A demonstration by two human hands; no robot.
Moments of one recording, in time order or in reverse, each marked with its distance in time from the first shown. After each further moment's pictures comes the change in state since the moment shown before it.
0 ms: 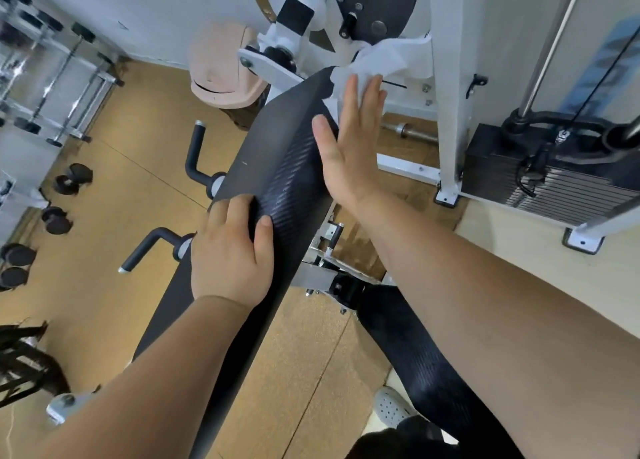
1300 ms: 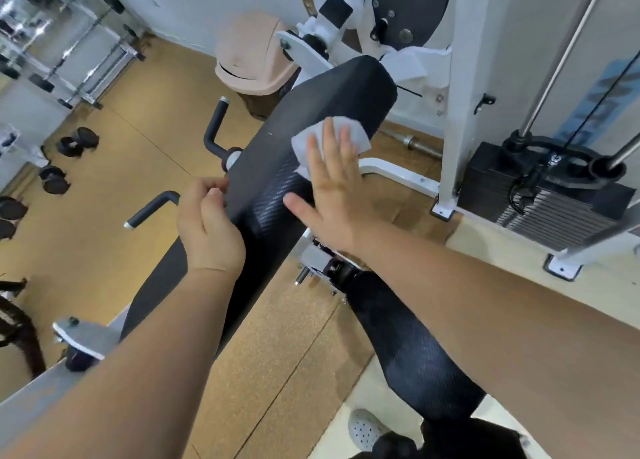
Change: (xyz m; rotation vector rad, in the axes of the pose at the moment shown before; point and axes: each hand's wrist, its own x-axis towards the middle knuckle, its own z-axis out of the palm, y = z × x) left_hand -0.050 -0.019 -0.020 -0.696 0.380 -0.357; right_hand -0.103 -0.003 0.013 -0.523 -0.329 -0.461
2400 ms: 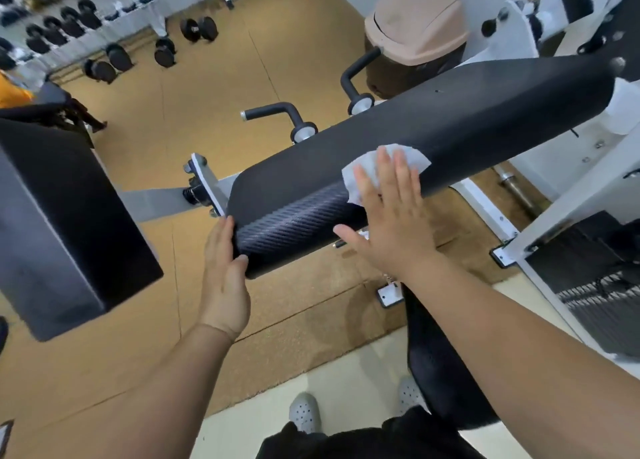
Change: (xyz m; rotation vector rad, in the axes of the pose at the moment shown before) left_hand -0.171 -0.148 -0.177 0.042 0.049 -0.331; right_hand -0.081 -0.111 0.056 -0.330 -0.153 -0.405
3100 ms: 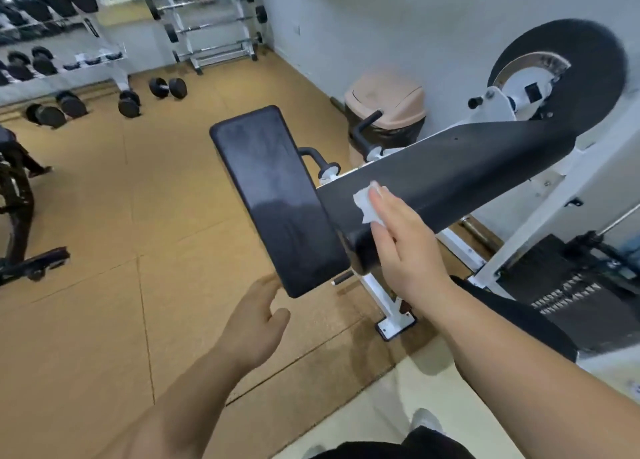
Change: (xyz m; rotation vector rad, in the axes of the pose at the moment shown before) left_hand -0.002 -0.114 -0.163 0.202 -0.407 0.202; right_hand -0.003 -0.243 -0.062 0.395 0.139 0.207
